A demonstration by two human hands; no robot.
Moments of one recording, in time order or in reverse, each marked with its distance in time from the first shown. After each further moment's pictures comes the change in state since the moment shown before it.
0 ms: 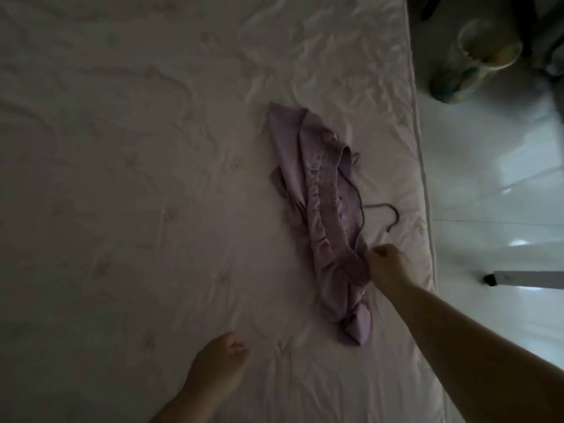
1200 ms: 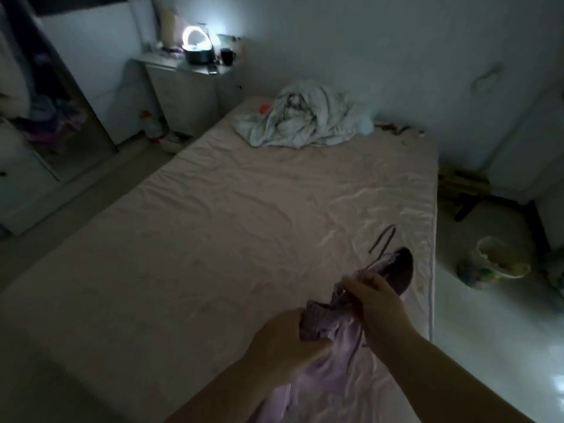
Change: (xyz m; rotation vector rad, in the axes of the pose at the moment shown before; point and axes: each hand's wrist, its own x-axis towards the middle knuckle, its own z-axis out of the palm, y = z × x) left_hand -0.263 0.063 -0.170 -0.376 0.403 0.456; right_hand -0.299 -0.214 -0.113 0.786 -0.440 -0.404
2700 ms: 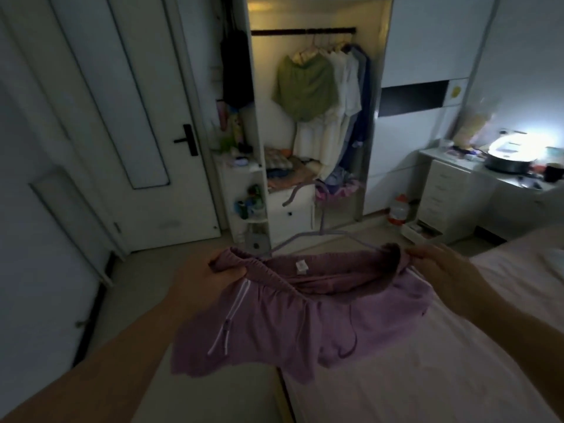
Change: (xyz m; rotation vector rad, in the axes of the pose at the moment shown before) left_hand -0.261 -0.461 -0.666 -0.162 1.124 -0.317; right_hand -0.072 0.045 0.763 -1.191 -0.735 -1.038
